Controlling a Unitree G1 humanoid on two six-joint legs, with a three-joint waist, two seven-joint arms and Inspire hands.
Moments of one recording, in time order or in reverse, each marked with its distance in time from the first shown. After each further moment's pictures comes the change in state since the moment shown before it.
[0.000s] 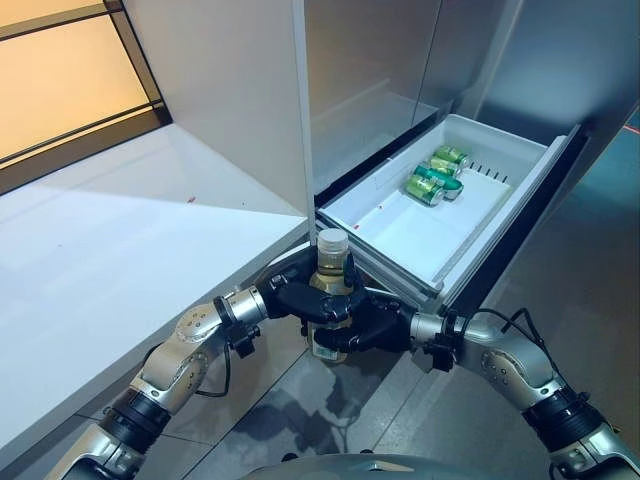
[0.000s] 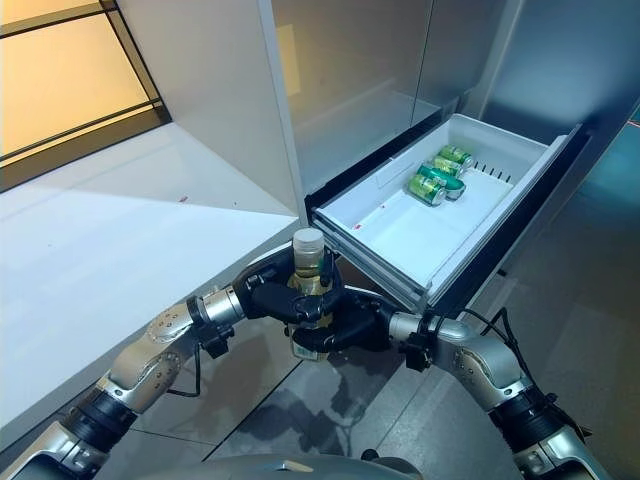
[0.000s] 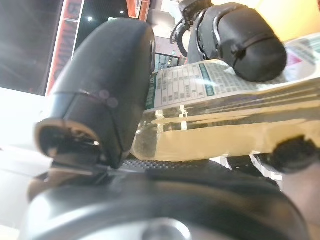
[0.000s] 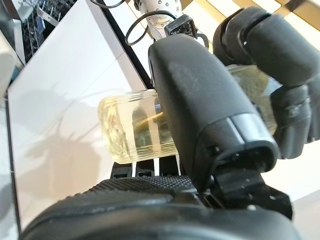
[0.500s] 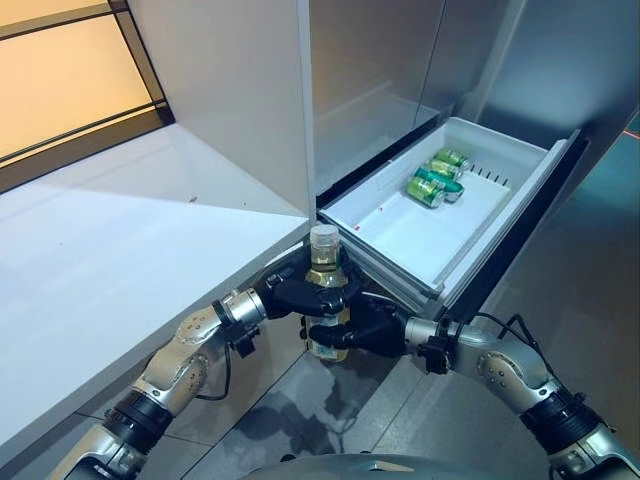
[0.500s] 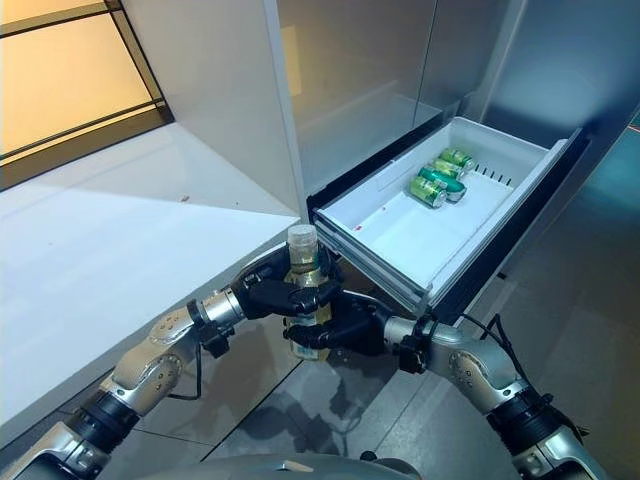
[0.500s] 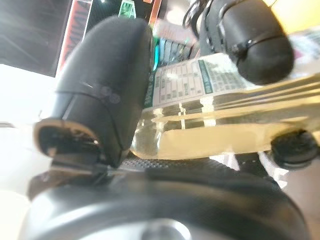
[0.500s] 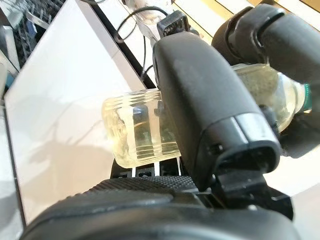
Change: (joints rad) left arm 0.000 -0.040 -0.003 0.021 -0.019 -0.100 0.112; right arm 0.000 0.007 0.023 0.000 0.091 -0.051 -0.105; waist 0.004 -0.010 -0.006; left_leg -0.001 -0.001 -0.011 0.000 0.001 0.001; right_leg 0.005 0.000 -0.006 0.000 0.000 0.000
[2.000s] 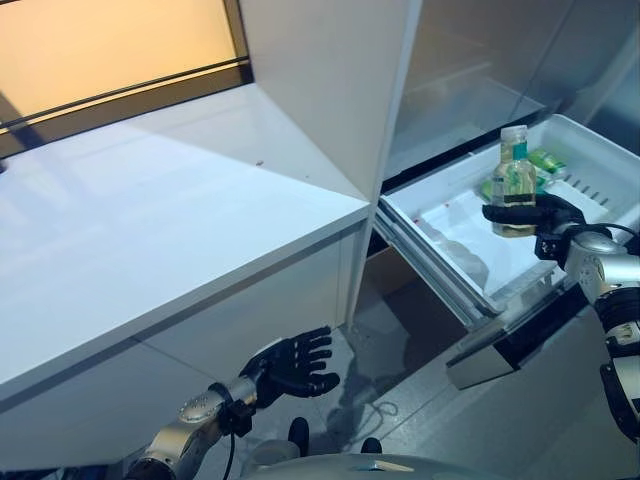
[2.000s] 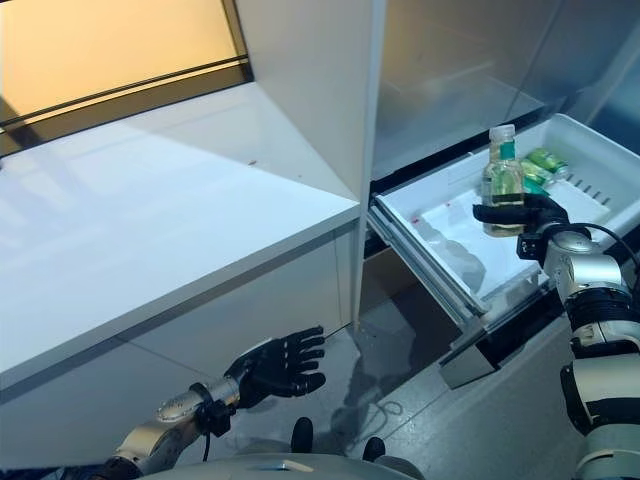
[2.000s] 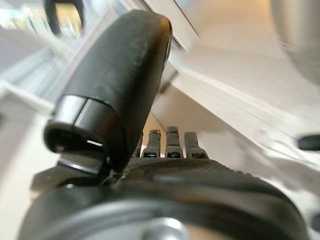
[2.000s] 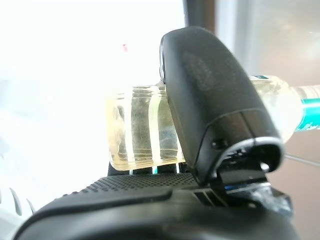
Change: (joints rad) left arm 0.233 -0.079 -0.038 0.465 0.188 0.132 0.033; right arm -0.564 -0.282 -0.207 0.953 -0.426 -0.218 -0.434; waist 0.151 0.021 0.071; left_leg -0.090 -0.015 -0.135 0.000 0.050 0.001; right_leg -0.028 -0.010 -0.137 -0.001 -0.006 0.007
